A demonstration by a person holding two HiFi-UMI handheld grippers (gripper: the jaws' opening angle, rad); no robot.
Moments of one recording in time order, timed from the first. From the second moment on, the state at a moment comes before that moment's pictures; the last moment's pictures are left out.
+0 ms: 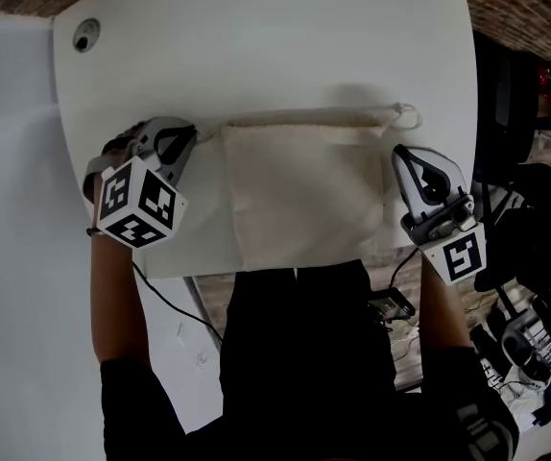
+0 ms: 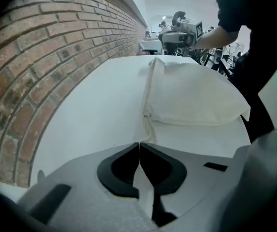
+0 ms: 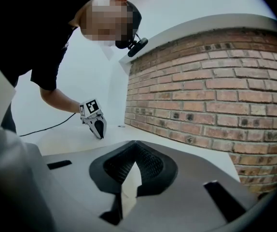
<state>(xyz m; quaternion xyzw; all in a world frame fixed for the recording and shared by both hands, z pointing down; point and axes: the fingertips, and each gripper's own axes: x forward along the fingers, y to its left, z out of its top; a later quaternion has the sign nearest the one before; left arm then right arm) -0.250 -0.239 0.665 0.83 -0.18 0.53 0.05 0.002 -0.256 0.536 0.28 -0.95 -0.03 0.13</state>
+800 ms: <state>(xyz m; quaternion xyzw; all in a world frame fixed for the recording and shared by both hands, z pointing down) -0.239 -0.243 0.661 0.81 -0.21 0.54 0.11 0.057 -0.299 0.608 0.12 -0.88 -0.16 0.44</state>
